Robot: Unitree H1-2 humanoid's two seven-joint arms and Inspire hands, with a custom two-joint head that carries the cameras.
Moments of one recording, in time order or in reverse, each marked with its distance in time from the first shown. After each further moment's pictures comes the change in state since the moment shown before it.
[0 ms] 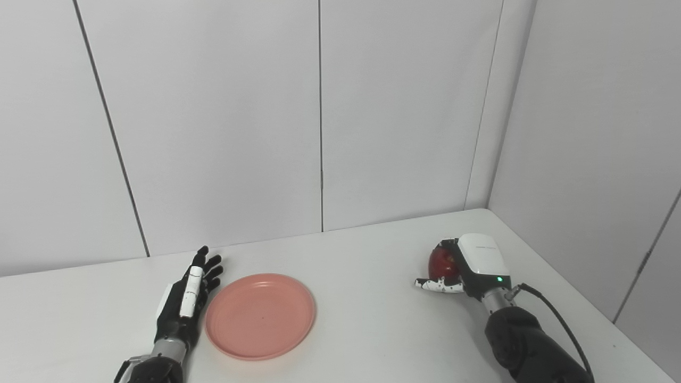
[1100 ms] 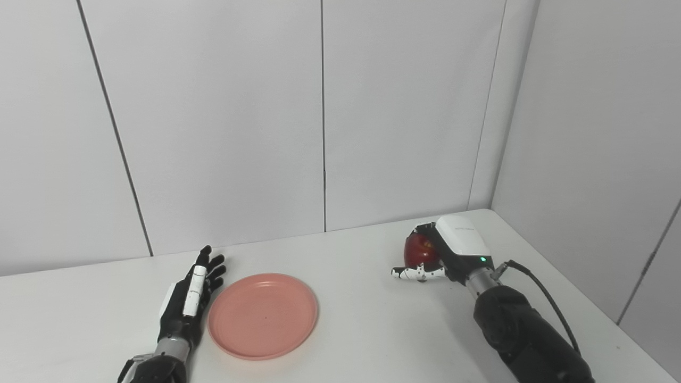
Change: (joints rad) left arm -0.003 -0.003 -0.004 0.005 0.004 -0.001 0.017; right arm 0.017 0.003 -0.022 -0.373 0.018 0.086 0.299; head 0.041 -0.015
